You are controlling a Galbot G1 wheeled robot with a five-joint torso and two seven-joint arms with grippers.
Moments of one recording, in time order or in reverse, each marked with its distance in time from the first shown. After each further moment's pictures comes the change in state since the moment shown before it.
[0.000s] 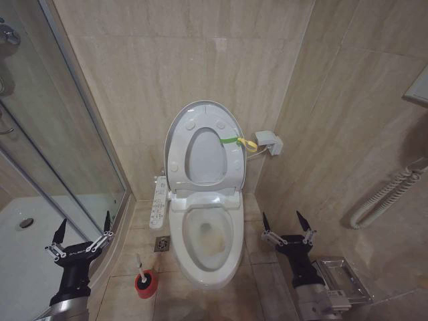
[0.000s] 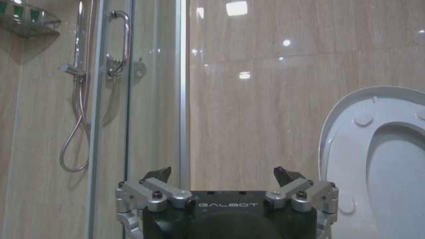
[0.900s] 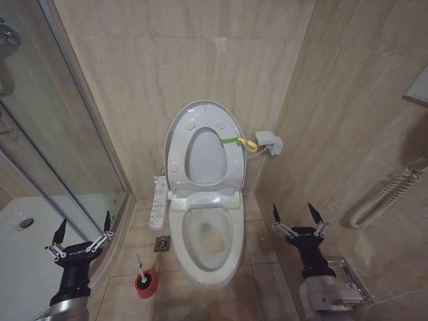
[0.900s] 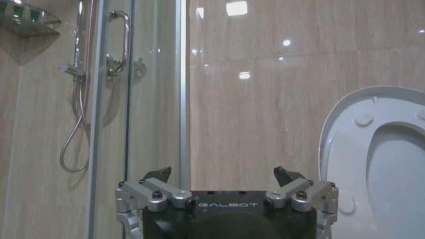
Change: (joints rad) left arm 0.000 0.000 0.000 0.000 0.000 0.000 0.000; right arm 0.046 -0.013 0.089 -0.002 0.015 0.006 -0.030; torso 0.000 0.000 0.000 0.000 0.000
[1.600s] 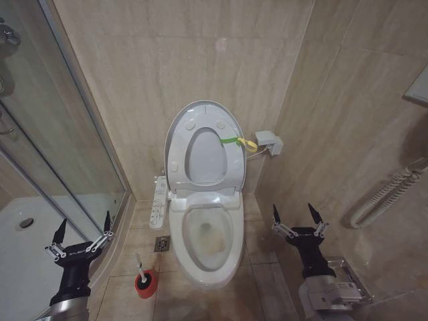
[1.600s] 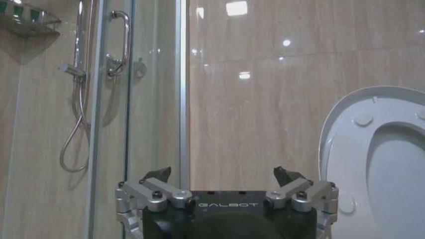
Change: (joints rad) left arm 0.000 0.000 0.000 0.000 0.000 0.000 0.000; right arm -0.001 0.002 -0.001 0.003 -0.005 -0.016 0.006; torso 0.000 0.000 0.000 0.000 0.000
